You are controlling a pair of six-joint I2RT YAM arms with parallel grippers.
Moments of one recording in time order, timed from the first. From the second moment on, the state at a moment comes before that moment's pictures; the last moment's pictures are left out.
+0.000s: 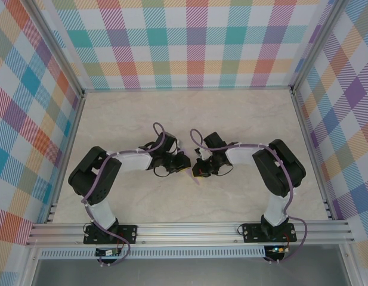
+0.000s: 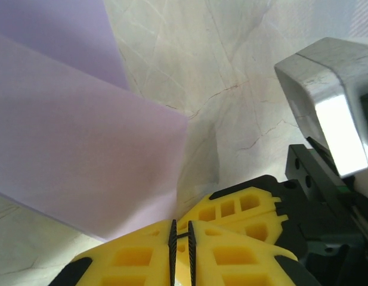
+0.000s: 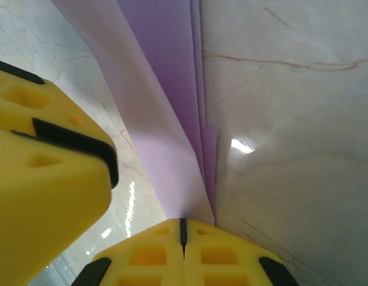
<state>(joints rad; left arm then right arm) -0.62 1.76 0.89 -0.06 0.50 -0.87 0.61 1.83 0.93 -0.31 -0.62 0.47</state>
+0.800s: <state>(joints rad) -0.62 1.83 0.96 -0.17 0.41 -0.71 0.61 1.86 0.96 -0.36 -0.63 0.44</state>
